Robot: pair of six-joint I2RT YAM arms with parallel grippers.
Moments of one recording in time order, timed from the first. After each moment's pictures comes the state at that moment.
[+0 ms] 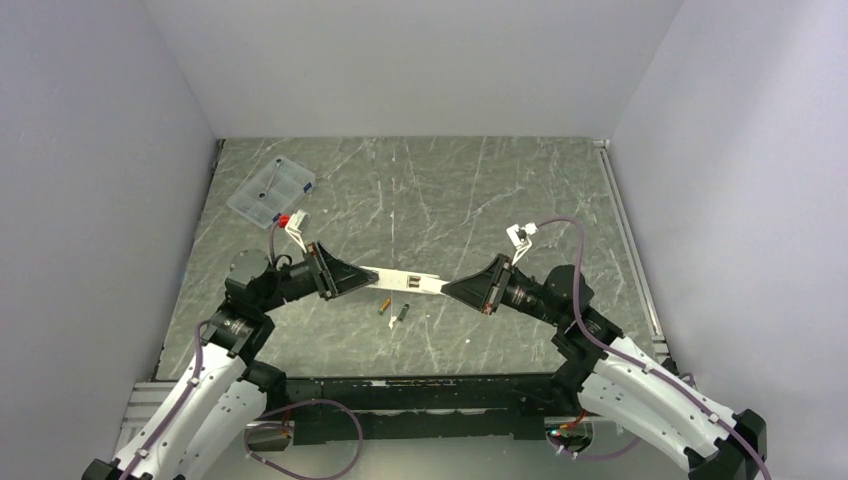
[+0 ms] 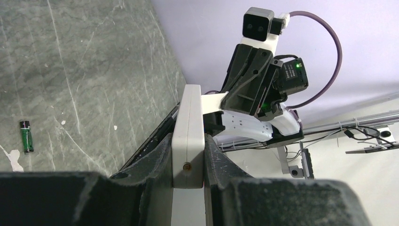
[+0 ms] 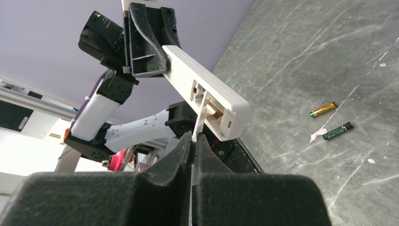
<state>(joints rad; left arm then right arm) -0.37 0.60 0.51 0.05 0.71 -1.06 0.73 0.62 0.44 0.19 -0.39 0.96</state>
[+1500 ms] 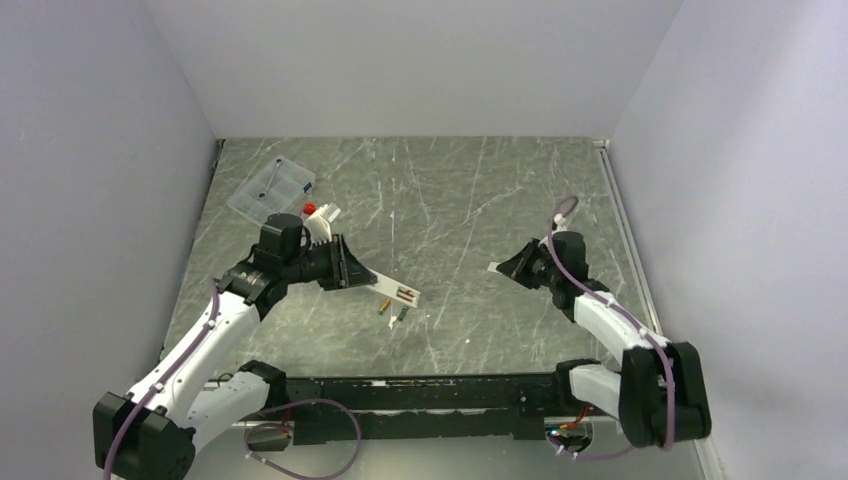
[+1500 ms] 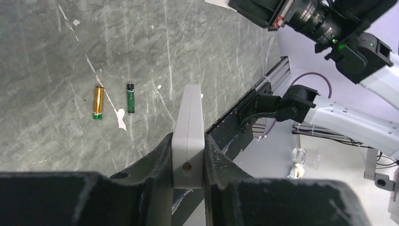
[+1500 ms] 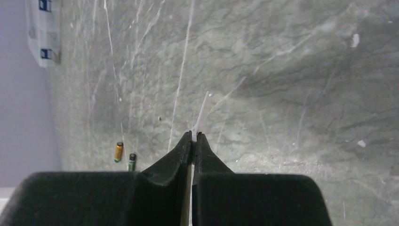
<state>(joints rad) -0.37 0.94 0.73 -0.40 0.62 -0.61 0.17 1.08 0.44 0.00 -0.31 0.65</state>
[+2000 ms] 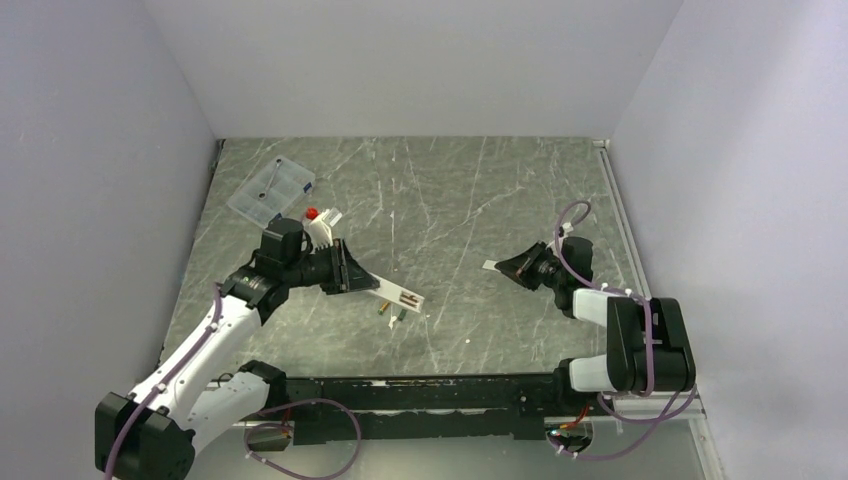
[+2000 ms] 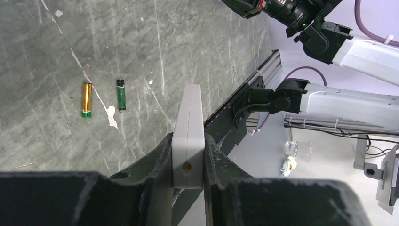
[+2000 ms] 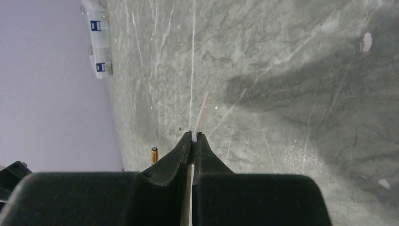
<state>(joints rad) -0.37 0.93 0.69 -0.35 0.67 -0.63 -0.03 1.36 0.33 0.41 -0.61 0.86</state>
